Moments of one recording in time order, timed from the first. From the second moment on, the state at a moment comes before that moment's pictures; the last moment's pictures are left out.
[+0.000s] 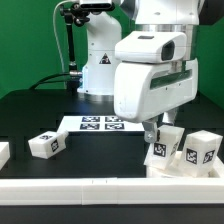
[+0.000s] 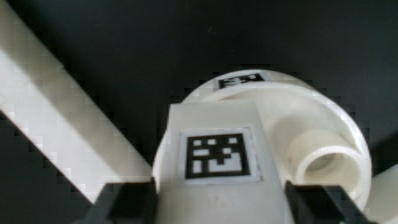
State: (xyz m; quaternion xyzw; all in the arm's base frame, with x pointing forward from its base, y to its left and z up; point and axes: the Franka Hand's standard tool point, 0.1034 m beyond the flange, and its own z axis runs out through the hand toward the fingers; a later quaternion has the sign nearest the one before) arm 0.622 0.050 0.074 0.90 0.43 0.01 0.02
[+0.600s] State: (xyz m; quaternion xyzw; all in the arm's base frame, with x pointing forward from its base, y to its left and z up) arm 0.621 0.049 0.073 0.97 0.23 0.02 0.01
